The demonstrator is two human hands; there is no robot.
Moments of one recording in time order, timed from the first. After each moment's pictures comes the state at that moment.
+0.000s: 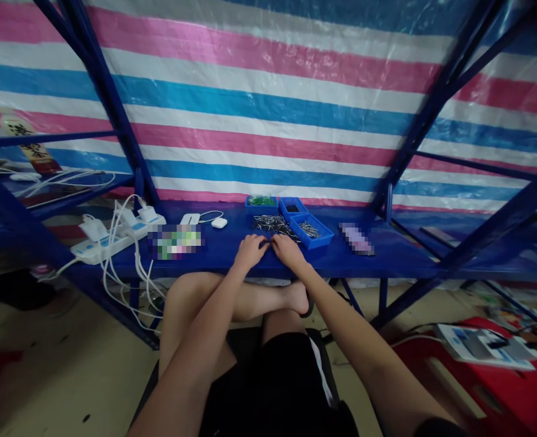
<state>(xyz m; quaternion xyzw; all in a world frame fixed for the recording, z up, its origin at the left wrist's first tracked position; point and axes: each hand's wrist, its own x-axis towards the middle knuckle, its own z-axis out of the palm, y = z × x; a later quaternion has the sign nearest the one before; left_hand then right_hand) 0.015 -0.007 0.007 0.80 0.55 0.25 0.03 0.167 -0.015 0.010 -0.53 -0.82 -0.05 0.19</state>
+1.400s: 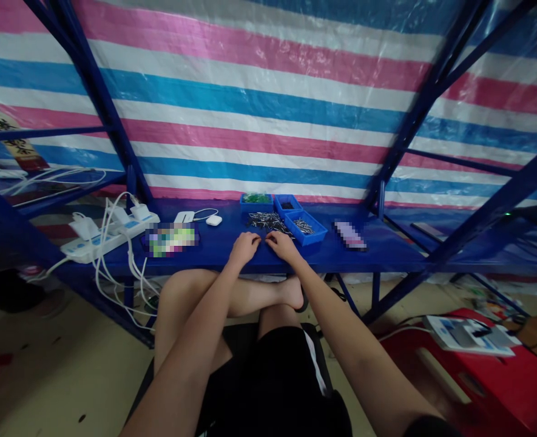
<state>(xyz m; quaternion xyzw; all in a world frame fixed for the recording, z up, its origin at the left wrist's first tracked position) 0.012 0.002 0.000 0.79 0.54 0.28 0.06 0.177 0.002 0.000 -0.51 -0.81 0.08 0.30</state>
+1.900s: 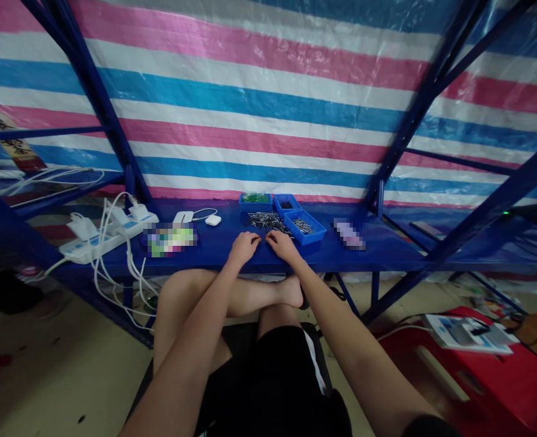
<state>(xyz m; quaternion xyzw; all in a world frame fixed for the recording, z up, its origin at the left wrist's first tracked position) 0.011 0.005 -0.004 0.79 0.53 0.29 0.06 0.180 0.007 -0.007 -0.49 -0.80 0.09 0.35</state>
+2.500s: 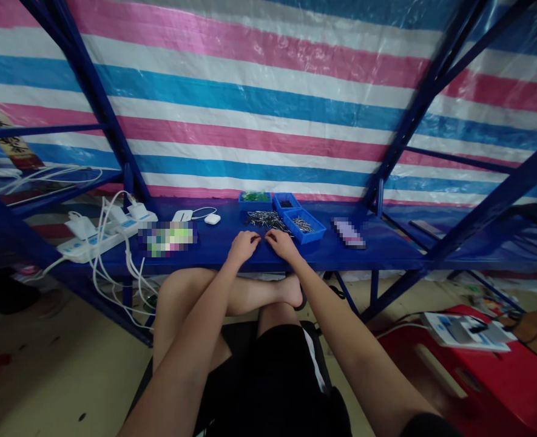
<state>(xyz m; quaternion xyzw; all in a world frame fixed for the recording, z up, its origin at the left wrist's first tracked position) 0.011 0.007 -0.006 0.79 0.52 0.31 0.07 0.180 0.006 -0.006 -0.48 -0.80 0.09 0.35</state>
